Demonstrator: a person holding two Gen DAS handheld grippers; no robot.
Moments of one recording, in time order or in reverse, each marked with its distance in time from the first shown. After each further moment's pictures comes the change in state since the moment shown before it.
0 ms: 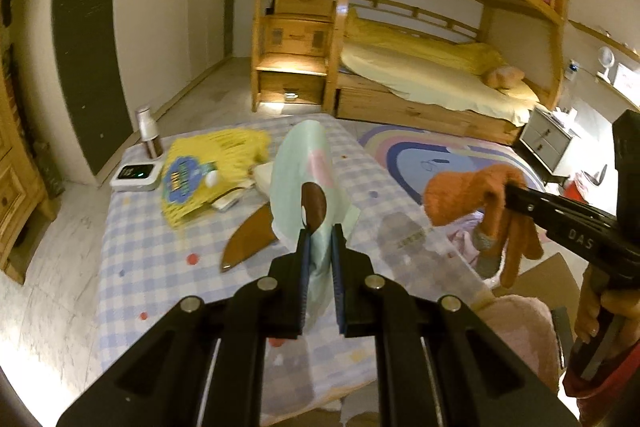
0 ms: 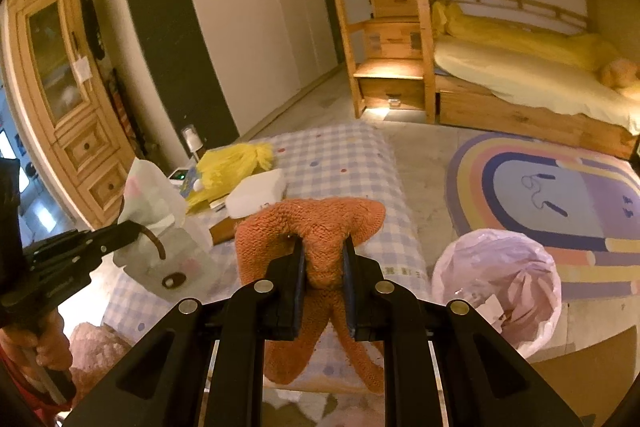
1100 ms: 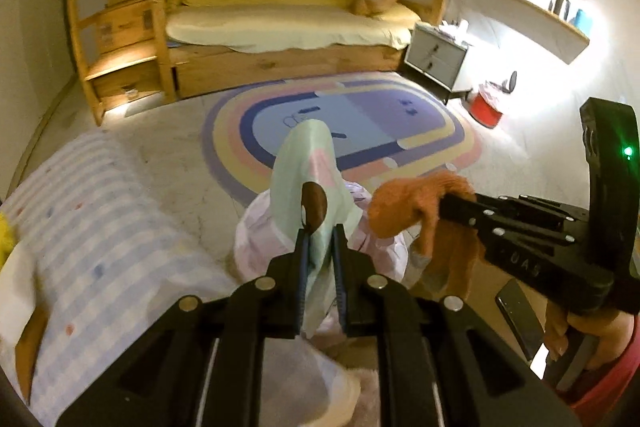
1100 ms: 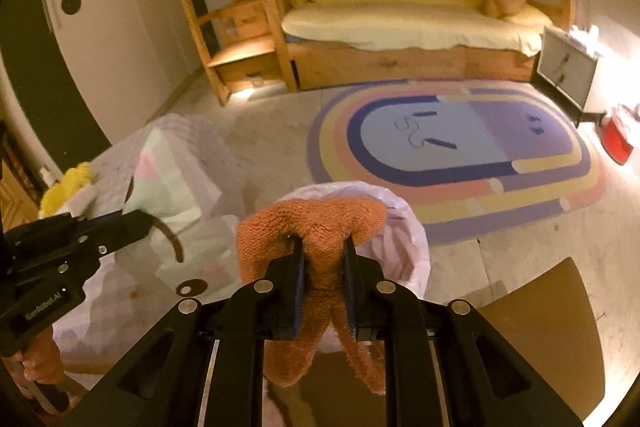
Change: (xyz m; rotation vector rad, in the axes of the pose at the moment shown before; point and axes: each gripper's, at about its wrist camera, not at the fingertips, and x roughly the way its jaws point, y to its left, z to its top) left arm 0.175 -0.227 0.027 0.319 0.169 -0.378; right arm -0.004 -0.198 -0.040 0.260 0.080 -0.343
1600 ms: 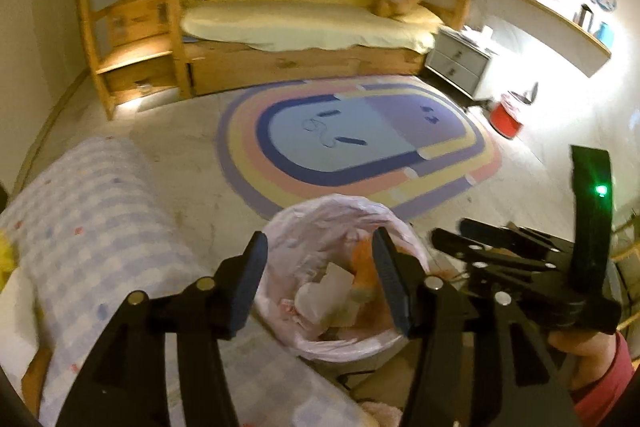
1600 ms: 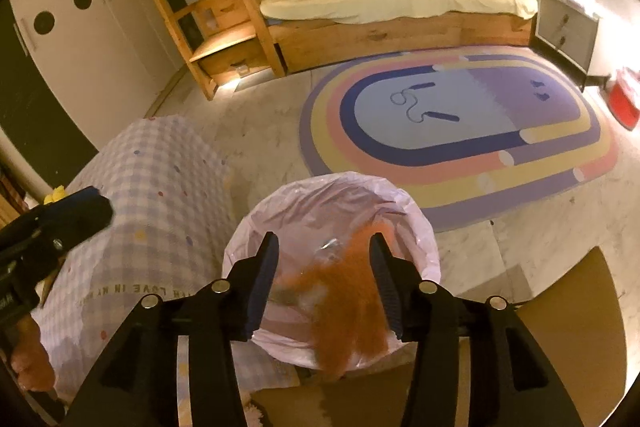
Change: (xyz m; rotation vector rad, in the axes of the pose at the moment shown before) left arm 0.010 0.026 0.024 -0.065 -0.014 0.074; right arm 0.041 -0.023 0.009 0.092 0.057 0.015
